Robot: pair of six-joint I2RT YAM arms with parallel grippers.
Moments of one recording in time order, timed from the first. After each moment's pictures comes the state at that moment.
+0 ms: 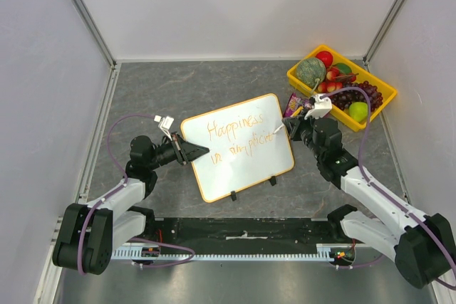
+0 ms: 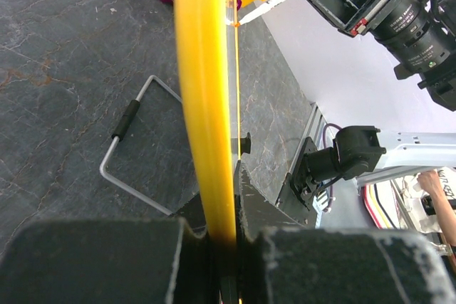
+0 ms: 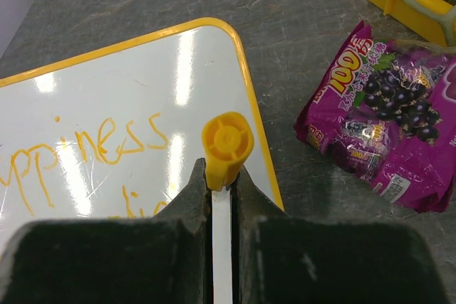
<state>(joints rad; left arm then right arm) -0.18 1.07 0.22 0.71 0.87 -0.73 0.46 0.98 0.55 0.19 0.13 0.38</state>
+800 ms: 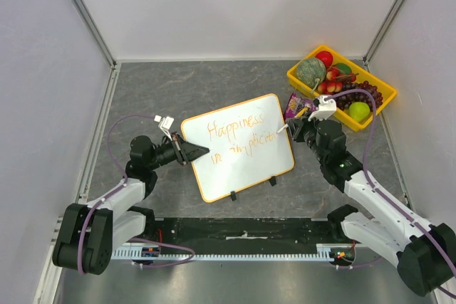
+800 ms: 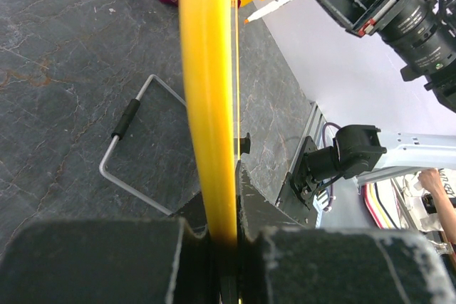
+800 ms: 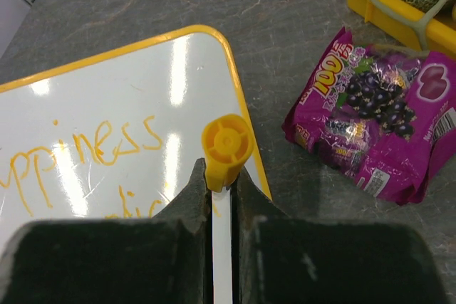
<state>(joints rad) -0.18 1.07 0.22 0.71 0.87 -0.73 0.45 0.90 0.53 0.14 0.16 0.37</state>
